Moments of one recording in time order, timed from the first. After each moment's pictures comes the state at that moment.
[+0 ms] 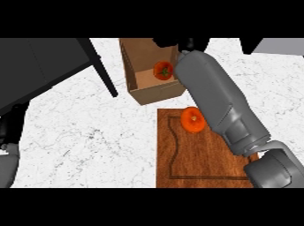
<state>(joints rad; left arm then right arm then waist) -0.19 0.33 0.15 -1.31 -0.26 0.07 0.06 -1.29 0.00 -0.07 -0.37 0.64 -0.84 0.40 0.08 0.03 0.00</state>
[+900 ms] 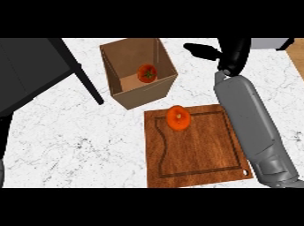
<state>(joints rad) -0.08 0.35 0.22 -1.34 -0.25 0.08 0.05 -0.88 -0.08 -0.06 -0.90 0.49 -0.80 0.29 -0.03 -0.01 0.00</state>
